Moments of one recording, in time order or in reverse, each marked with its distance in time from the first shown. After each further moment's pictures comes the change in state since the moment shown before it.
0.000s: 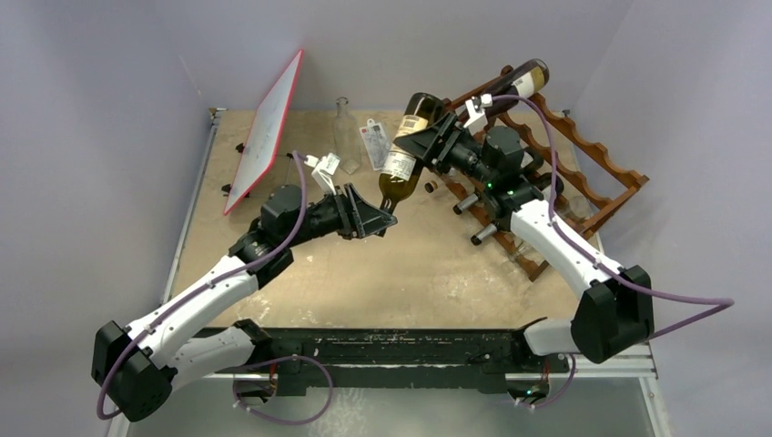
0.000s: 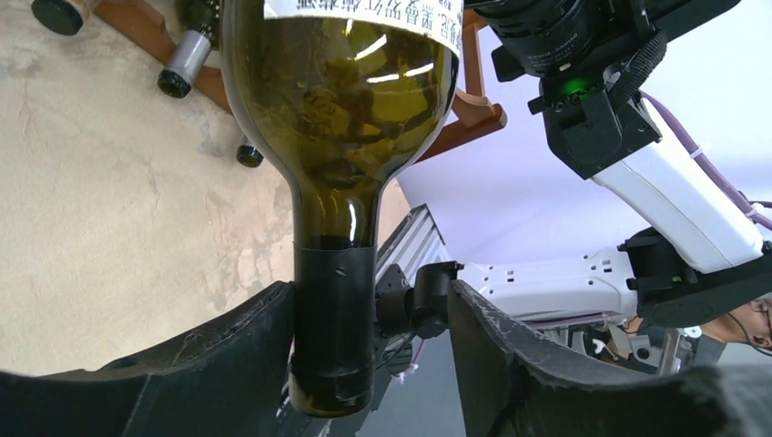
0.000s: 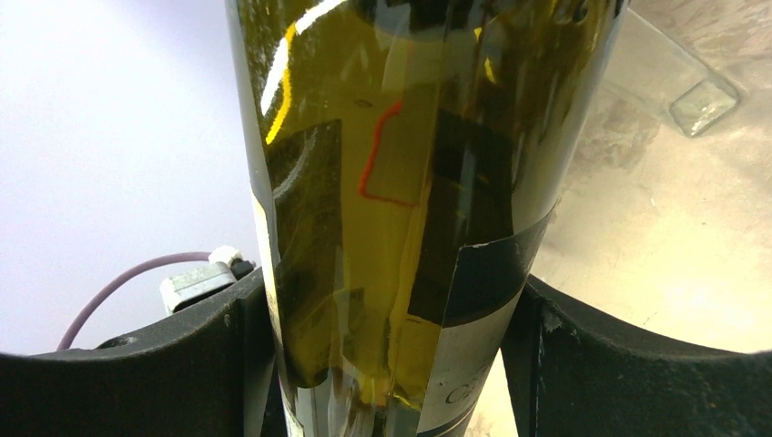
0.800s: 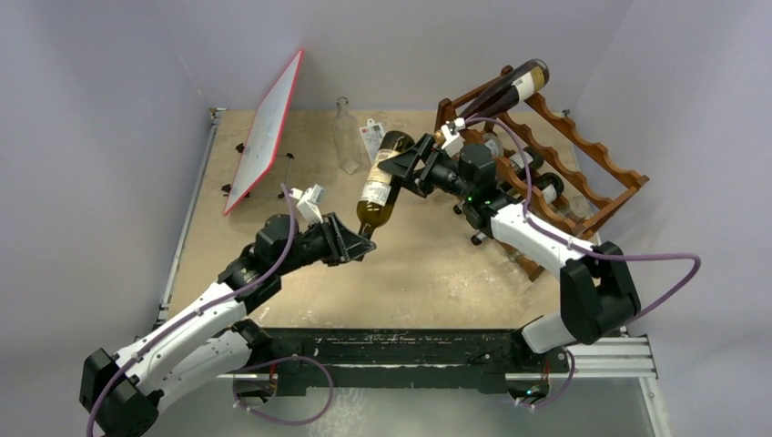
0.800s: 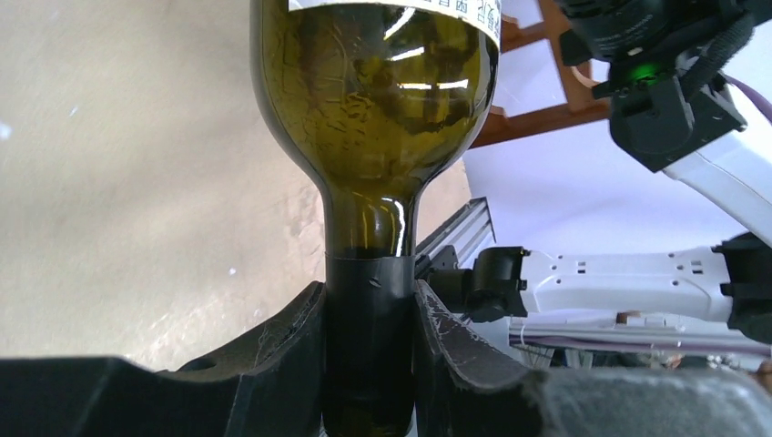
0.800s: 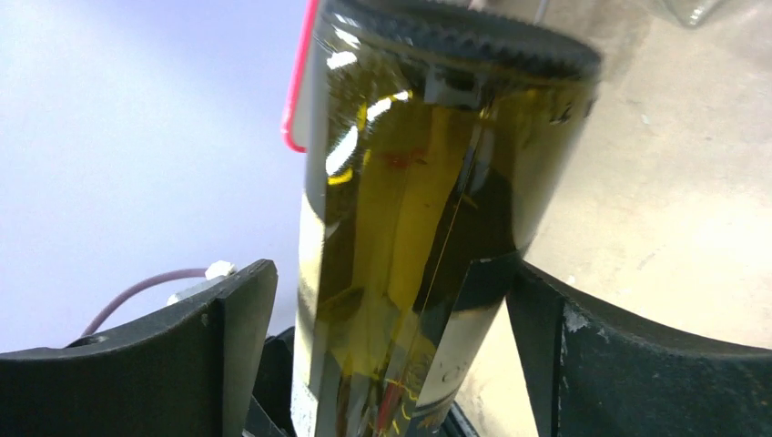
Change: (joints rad) left arm -0.010 -0.175 -0.183 -0.144 -0.130 -0.028; right arm 0.072 0.096 -0.116 0.114 -0.002 0.057
